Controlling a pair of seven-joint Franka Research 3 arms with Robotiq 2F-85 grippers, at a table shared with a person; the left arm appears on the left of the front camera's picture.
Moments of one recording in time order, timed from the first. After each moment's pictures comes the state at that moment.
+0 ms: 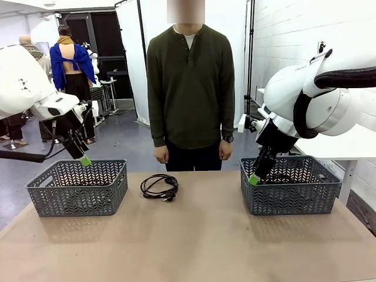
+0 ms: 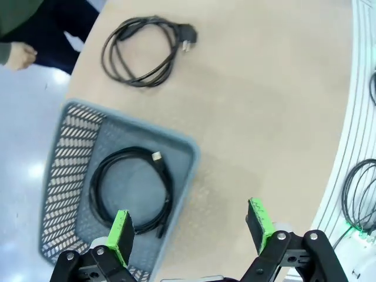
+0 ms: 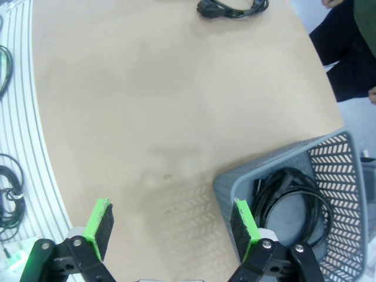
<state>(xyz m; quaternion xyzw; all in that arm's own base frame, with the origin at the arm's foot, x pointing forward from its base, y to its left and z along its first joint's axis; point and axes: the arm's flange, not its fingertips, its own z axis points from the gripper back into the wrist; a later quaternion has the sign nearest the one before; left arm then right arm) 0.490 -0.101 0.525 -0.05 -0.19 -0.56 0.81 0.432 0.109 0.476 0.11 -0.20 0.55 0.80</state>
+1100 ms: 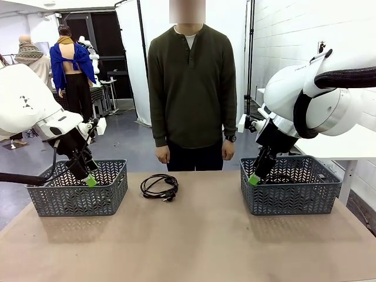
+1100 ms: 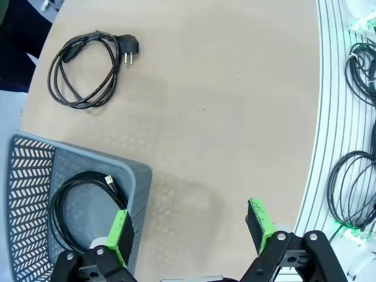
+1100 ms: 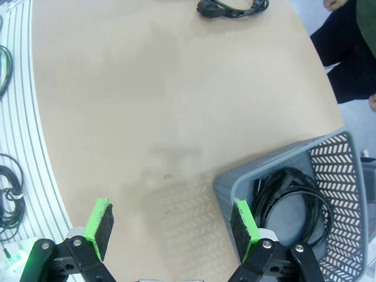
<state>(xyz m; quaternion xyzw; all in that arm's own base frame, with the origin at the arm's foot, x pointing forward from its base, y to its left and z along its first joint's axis) 0.456 -0.125 0.489 -0.09 -0.17 -0.60 0.78 0.432 0.109 0.476 0.11 -0.20 0.55 0.80</state>
